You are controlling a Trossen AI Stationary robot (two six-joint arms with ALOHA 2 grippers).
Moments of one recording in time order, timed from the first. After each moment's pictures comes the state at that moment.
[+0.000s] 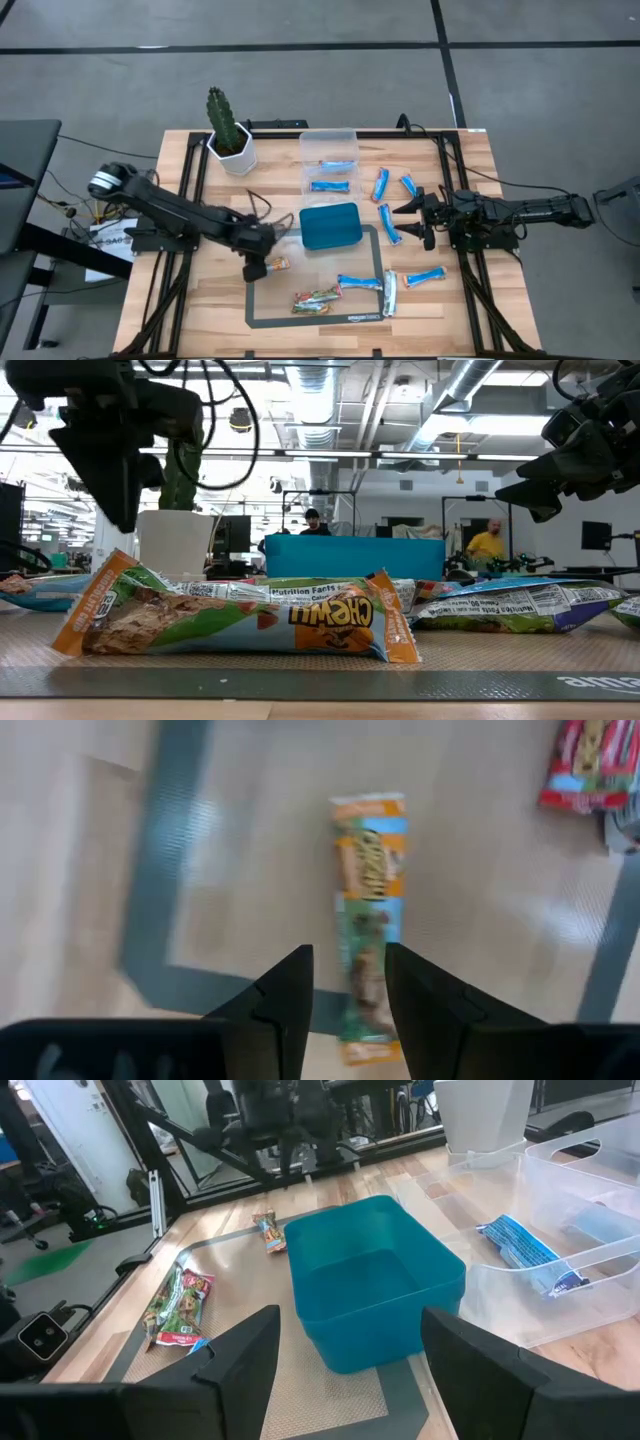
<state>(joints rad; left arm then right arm) -0.31 1.42 0.89 -0.72 0.00 -0.59 0.01 0.23 0.00 0.02 -0.05 0.21</state>
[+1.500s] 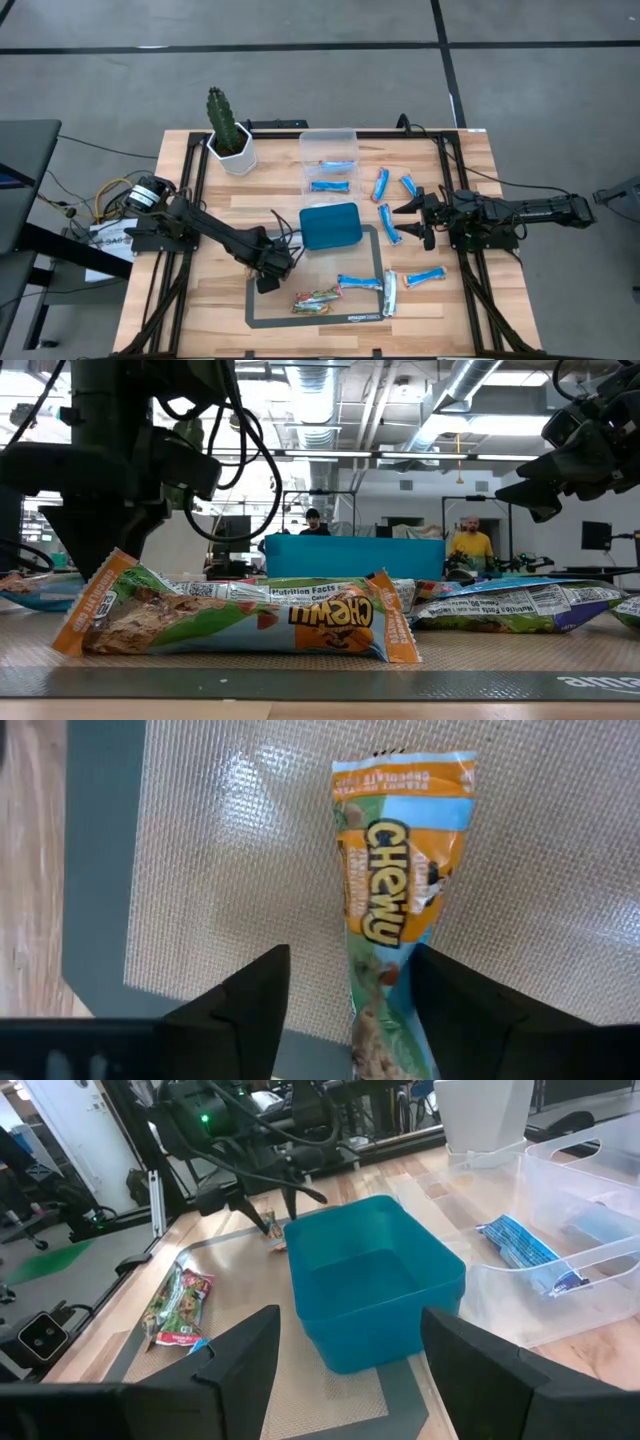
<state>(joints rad) -0.37 1.75 1.03 -0.79 -0.09 -0.68 0.00 0.23 0.00 0.02 -0.05 0.21</state>
